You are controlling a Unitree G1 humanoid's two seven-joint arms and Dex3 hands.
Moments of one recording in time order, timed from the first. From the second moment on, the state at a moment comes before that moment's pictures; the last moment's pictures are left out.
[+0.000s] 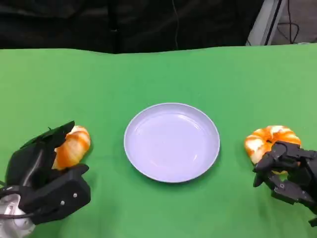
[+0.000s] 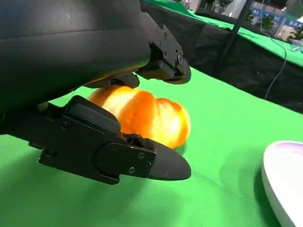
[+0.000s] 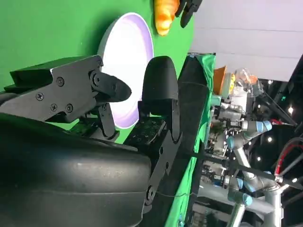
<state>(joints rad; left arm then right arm) -0.48 0.34 -0.27 1.16 0.55 -0.57 0.53 -0.29 -0.08 -0.18 0.95 0.28 -0.95 0.69</state>
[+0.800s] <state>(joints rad) -0.54 0.31 -0.33 1.20 0.57 -0.43 0.50 -0.29 -0.08 -0.18 0.95 0.28 -0.95 0.69</state>
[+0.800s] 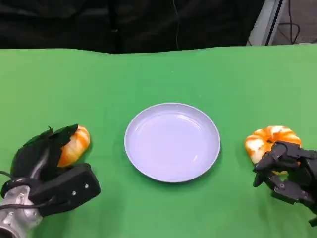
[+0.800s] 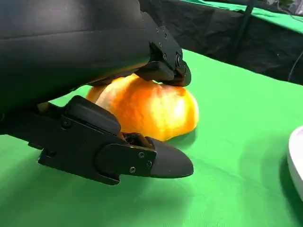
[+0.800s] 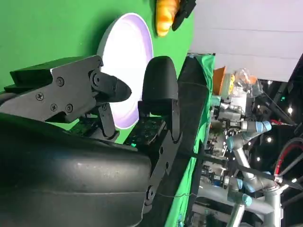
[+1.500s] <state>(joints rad) -0.56 0.31 -0.32 1.22 0.54 -0.44 0.45 -0.29 -0.08 -0.18 0.95 0.28 -0.95 0.70</state>
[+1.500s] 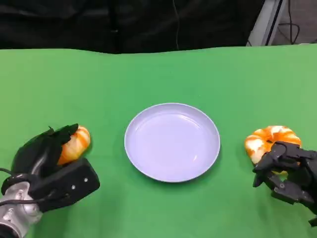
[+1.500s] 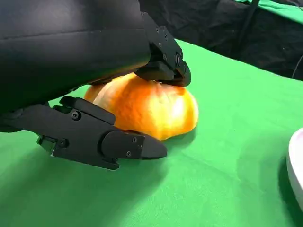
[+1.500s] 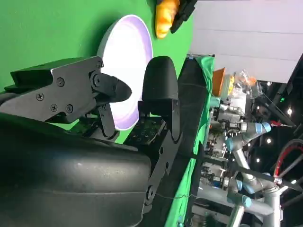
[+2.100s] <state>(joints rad) -0.56 0.31 -0.32 1.22 0.54 -0.44 0.45 -0.29 -0.08 -0.18 0.95 0.28 -0.95 0.70</state>
